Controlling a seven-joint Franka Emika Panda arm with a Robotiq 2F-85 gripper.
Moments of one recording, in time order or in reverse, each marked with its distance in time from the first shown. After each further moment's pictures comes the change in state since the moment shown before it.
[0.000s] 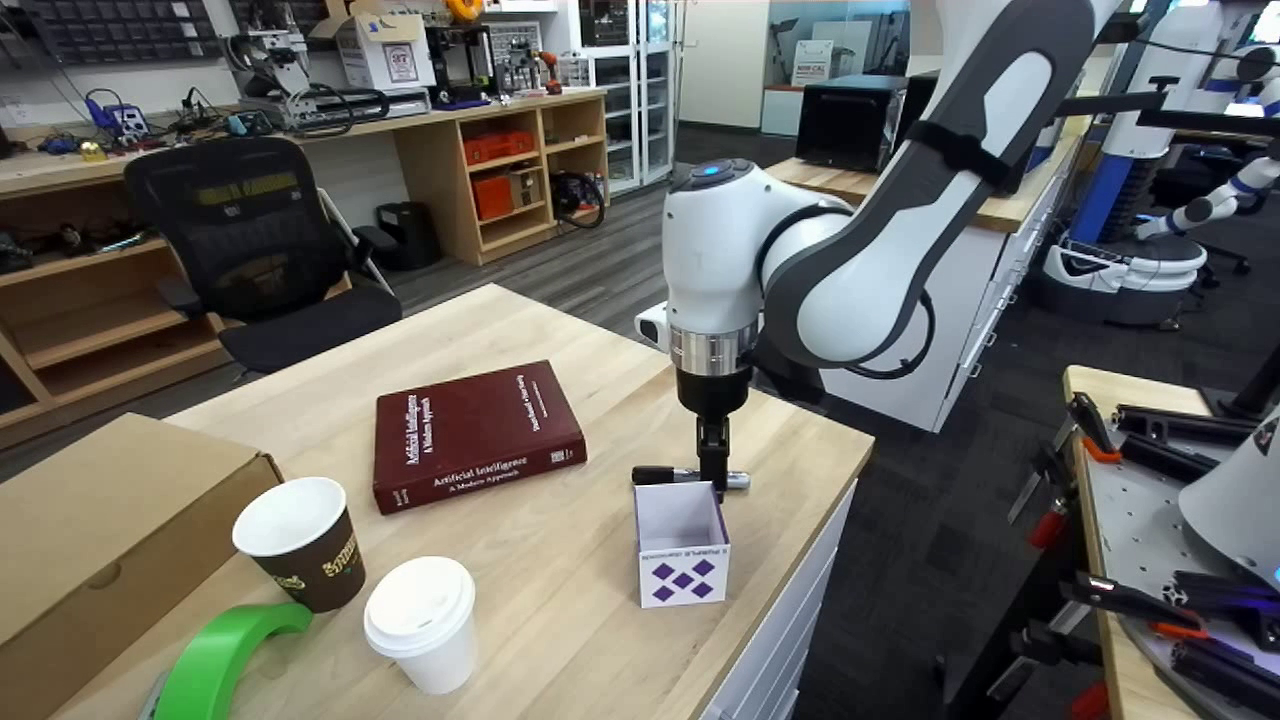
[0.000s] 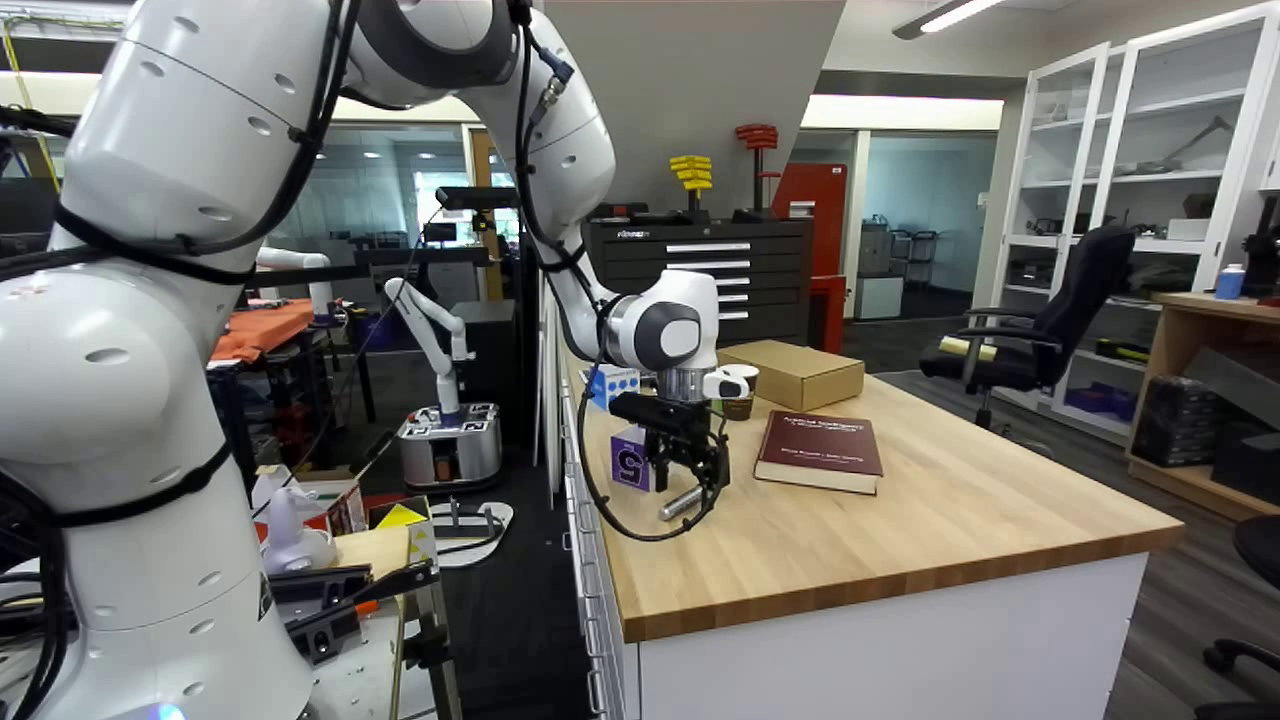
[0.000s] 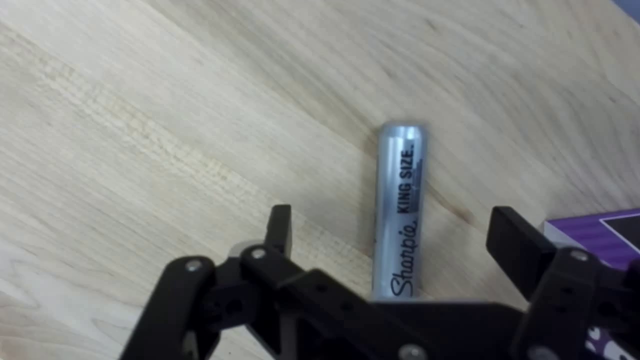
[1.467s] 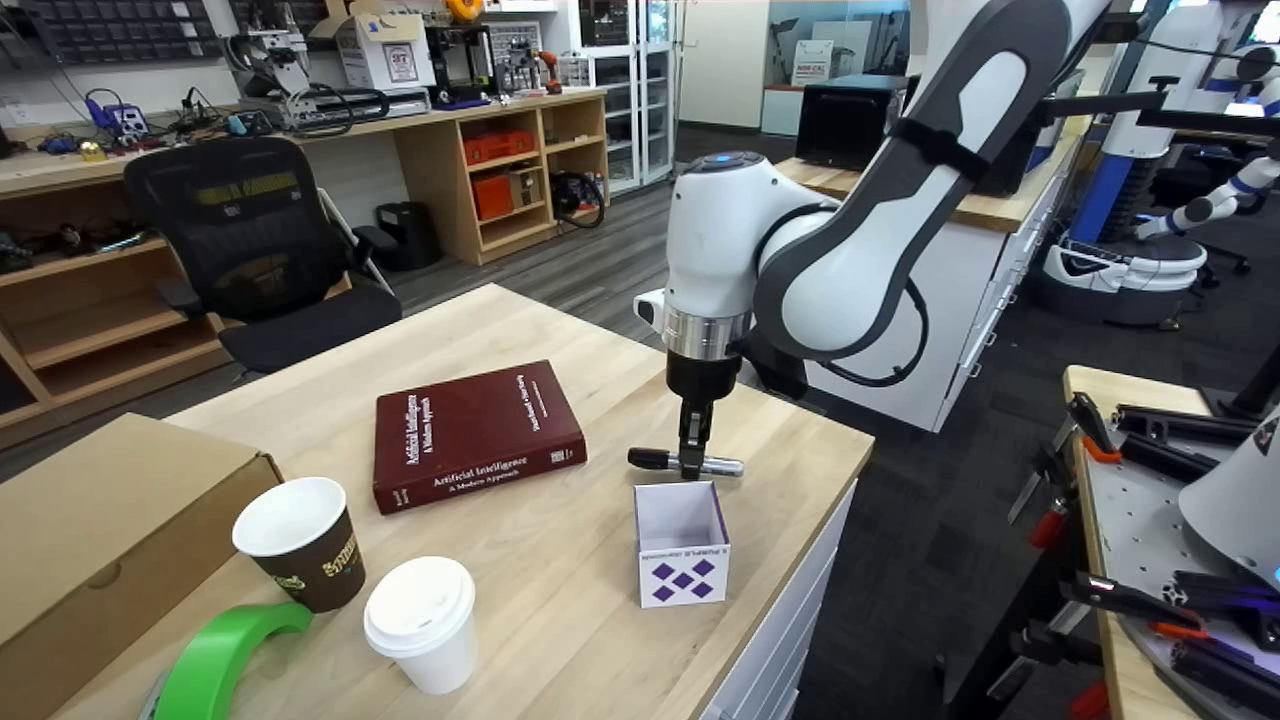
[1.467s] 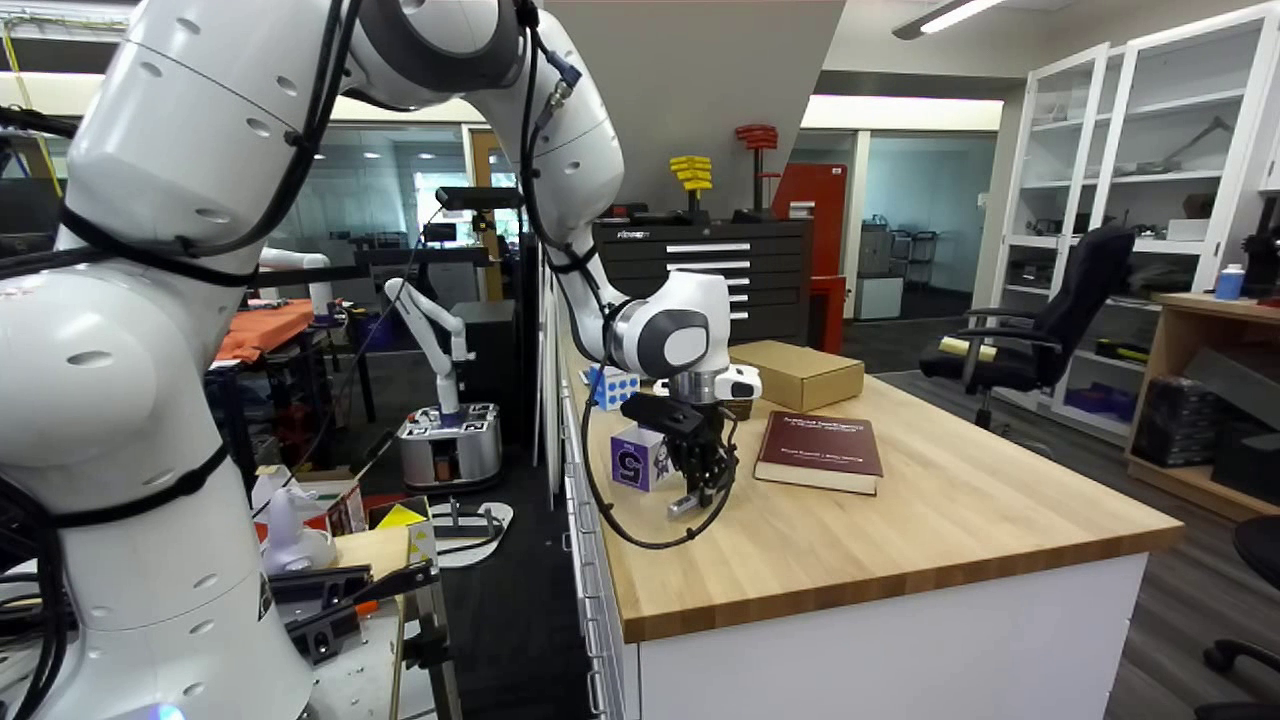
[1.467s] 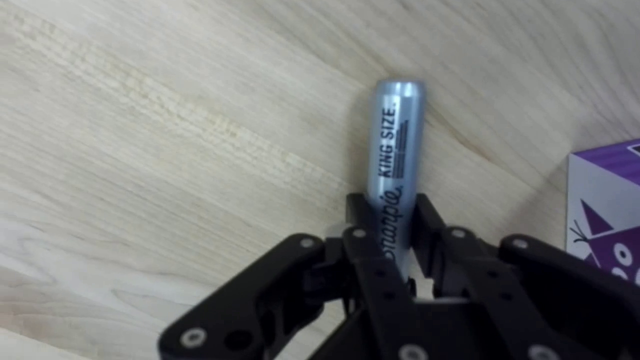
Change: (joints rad) arm -0.052 0.011 0.025 0.001 0.064 0.110 -0.021
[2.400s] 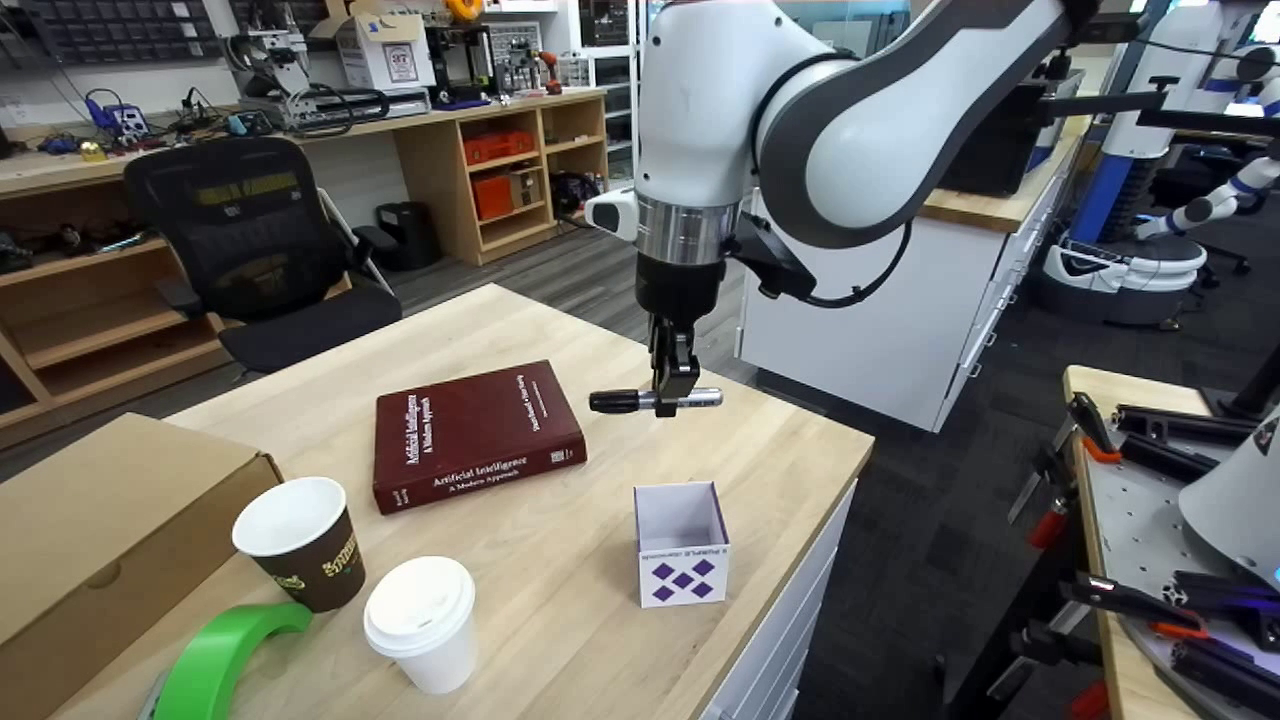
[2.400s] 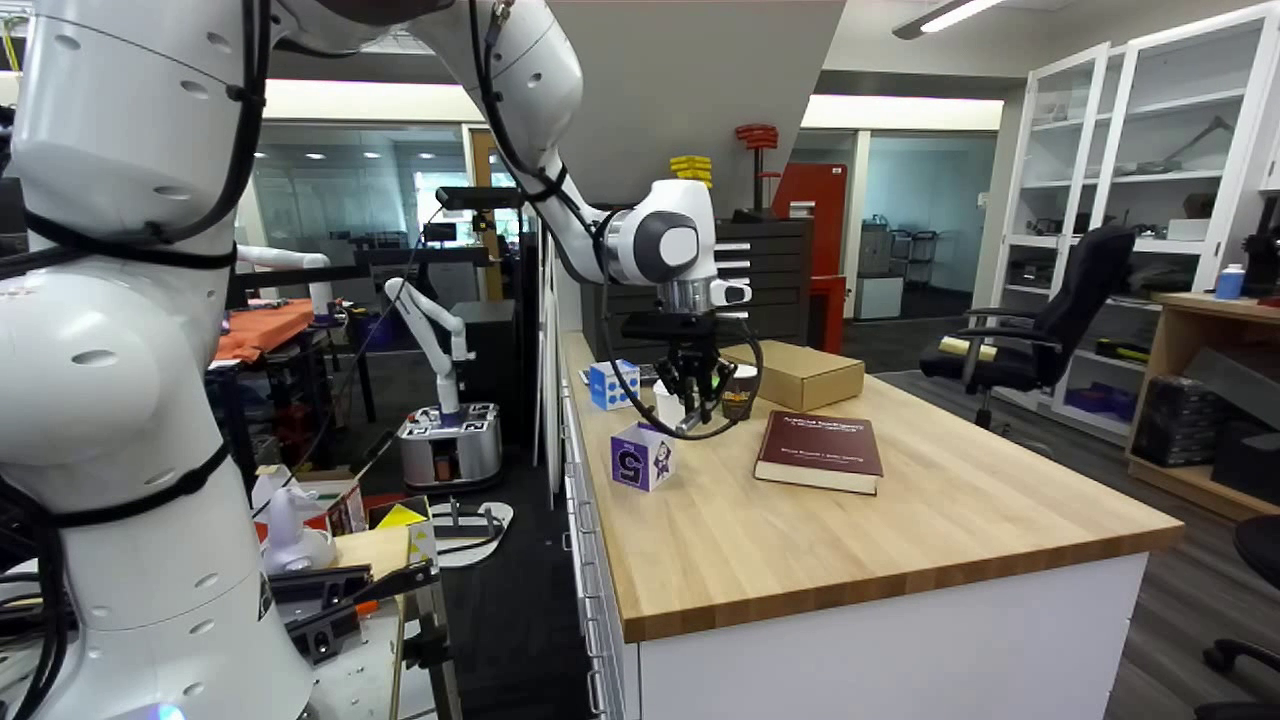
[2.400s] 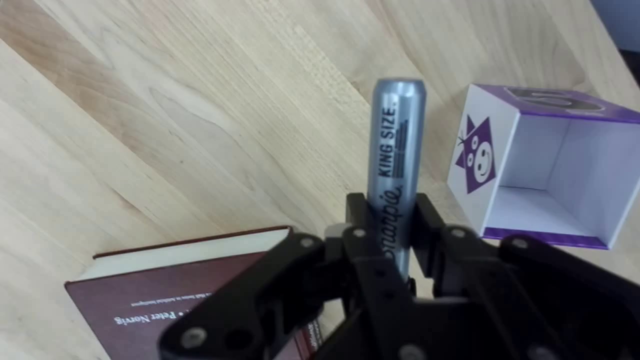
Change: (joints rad) arm 0.013 -0.195 0.064 0.055 -0.066 -0.208 -0.180
